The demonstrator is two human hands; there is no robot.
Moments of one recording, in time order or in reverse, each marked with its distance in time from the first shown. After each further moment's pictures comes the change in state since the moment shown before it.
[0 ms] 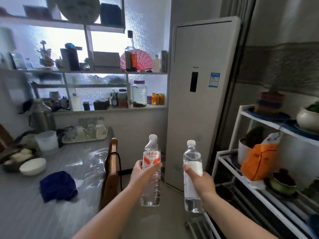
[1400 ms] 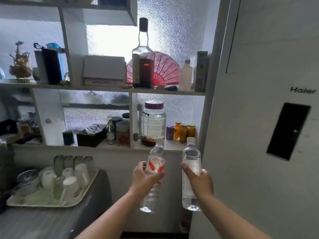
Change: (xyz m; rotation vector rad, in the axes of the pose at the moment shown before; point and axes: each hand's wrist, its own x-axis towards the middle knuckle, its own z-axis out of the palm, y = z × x) left_hand 0.696 0.096 0.066 0.195 0.228 0.140; right_hand 0.695 -0.210 0.255 -0.088 -0.101 -0.226
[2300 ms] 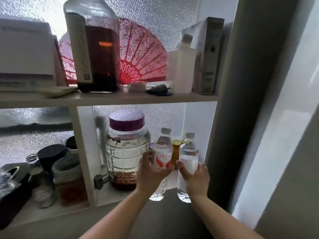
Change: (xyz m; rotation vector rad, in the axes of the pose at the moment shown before) left_hand 0.385 -0.010 0.074 0.140 -0.015 0.213; right_hand 0.314 -0.017 0.152 -0.069 0.370 -0.142
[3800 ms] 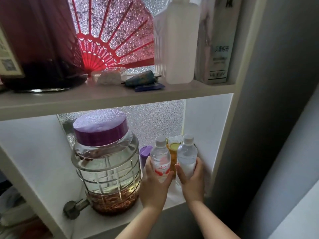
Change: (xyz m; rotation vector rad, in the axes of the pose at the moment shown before) left_hand 0.067 -0.050 0.094 0.256 0.099 0.023; right_hand 0.094 0.071 0.065 0.176 -0.003 -0.050
